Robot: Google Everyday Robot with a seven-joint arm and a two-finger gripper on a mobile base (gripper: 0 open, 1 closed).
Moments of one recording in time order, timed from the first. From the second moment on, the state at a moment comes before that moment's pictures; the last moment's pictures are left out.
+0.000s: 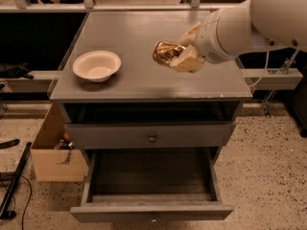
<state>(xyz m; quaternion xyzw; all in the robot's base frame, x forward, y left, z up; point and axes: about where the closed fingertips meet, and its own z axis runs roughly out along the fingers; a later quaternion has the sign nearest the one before) 0.584 -0.074 0.960 -0.57 0.69 -0.04 0.45</state>
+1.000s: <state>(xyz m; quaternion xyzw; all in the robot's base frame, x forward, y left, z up) 0.640 -0.100 0.949 -0.58 0.70 -0.11 0.41</state>
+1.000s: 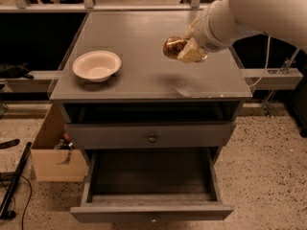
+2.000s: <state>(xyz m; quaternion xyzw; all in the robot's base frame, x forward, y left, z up) 0.665 -0.132 0.912 -0.56 0.69 -0.08 0.45</state>
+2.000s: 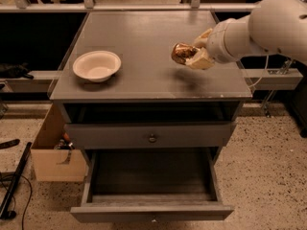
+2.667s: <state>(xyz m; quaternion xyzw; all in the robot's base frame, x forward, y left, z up) 0.654 -0.126 0.887 -0.54 0.70 0.00 0.47</state>
